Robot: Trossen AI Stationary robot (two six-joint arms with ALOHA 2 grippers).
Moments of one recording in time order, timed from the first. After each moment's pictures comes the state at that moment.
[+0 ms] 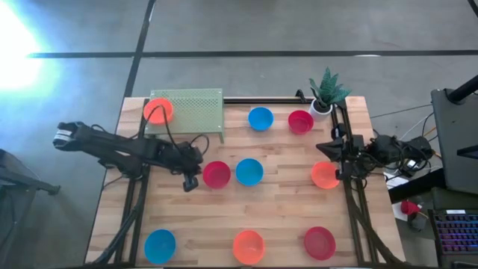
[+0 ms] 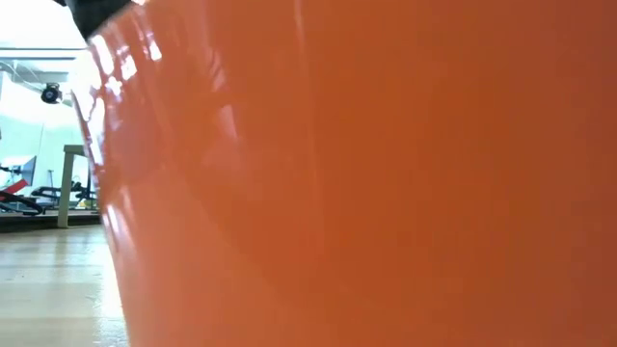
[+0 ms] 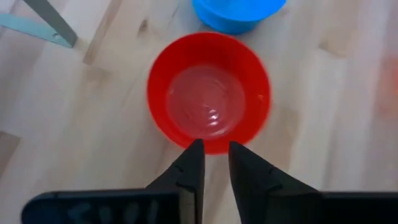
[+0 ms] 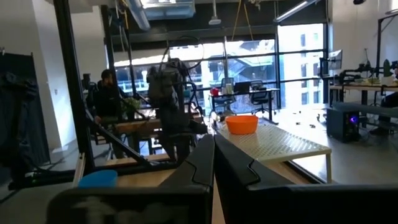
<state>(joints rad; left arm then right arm) -0.14 1.12 0.82 -0.68 -0.13 -0.46 0.26 0.09 0.26 0.06 0.35 0.05</state>
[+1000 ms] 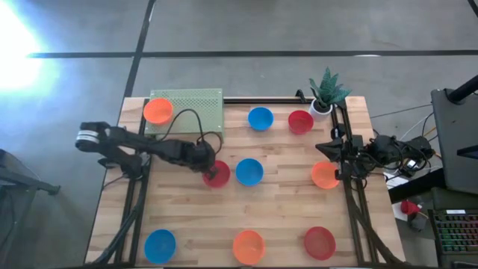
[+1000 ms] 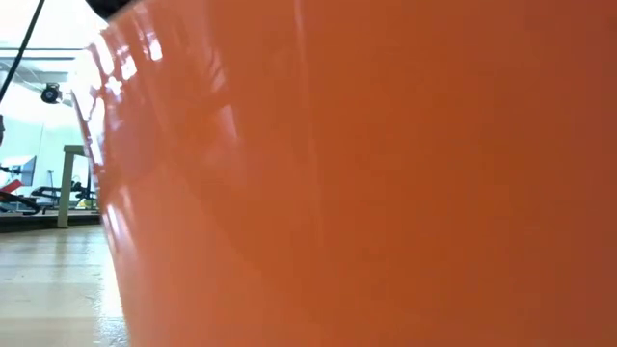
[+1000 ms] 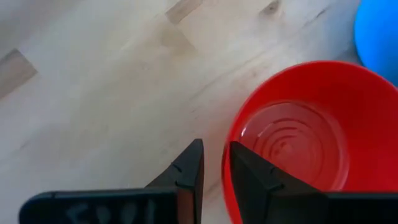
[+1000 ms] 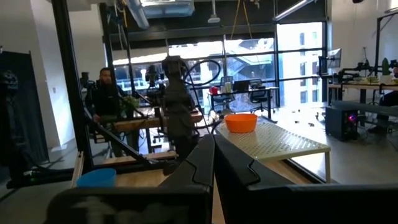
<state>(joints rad) 0.00 1.43 0.79 -0.53 -0.23 -0.84 0.26 0.09 0.25 0.06 0.36 0.05</state>
